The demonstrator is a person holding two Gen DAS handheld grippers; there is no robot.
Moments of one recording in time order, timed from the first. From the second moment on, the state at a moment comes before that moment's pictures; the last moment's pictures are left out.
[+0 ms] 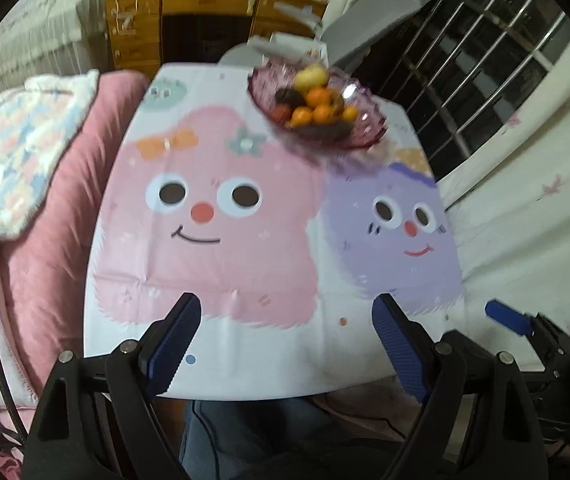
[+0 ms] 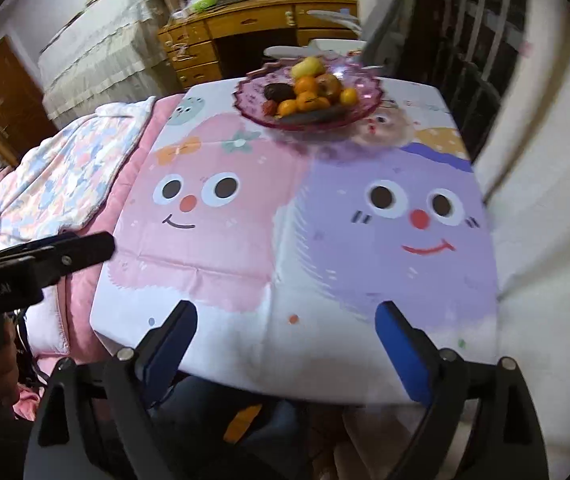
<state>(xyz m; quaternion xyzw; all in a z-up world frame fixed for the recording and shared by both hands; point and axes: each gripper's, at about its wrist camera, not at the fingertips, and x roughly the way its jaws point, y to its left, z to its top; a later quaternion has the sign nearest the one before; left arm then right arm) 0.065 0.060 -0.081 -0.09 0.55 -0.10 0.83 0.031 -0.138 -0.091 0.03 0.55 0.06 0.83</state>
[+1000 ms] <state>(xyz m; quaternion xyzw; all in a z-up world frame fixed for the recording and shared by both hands) -0.010 0.034 -0.031 -0.03 0.48 0.00 0.88 -0.039 -0.136 -0.025 0.02 0.48 0.05 0.88</state>
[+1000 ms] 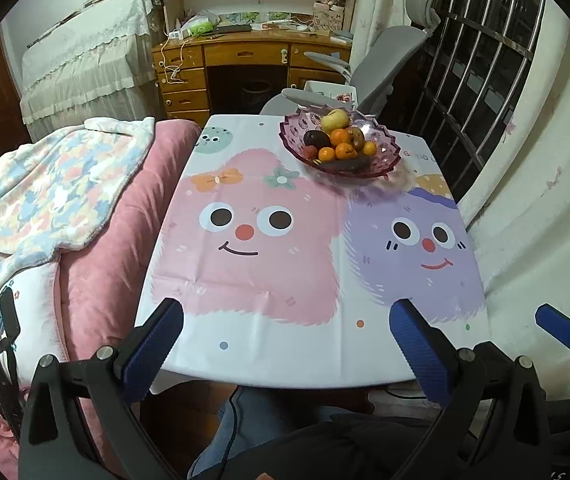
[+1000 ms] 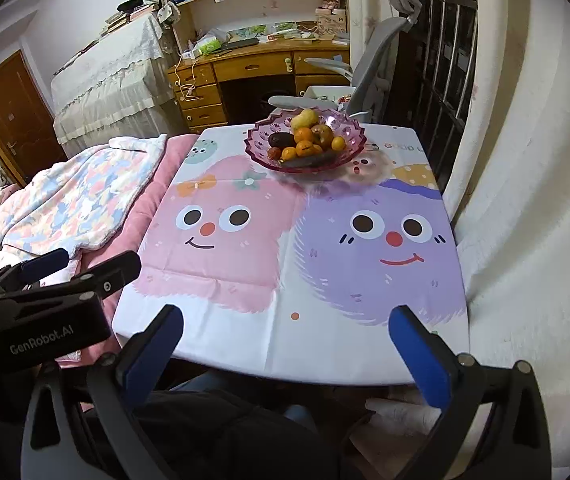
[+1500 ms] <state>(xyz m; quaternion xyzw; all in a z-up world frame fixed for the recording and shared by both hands) 0.003 0.031 -0.029 -0.02 0.48 -0.01 0.88 -0.032 -0.136 -0.024 0.02 0.47 0.05 0.88</state>
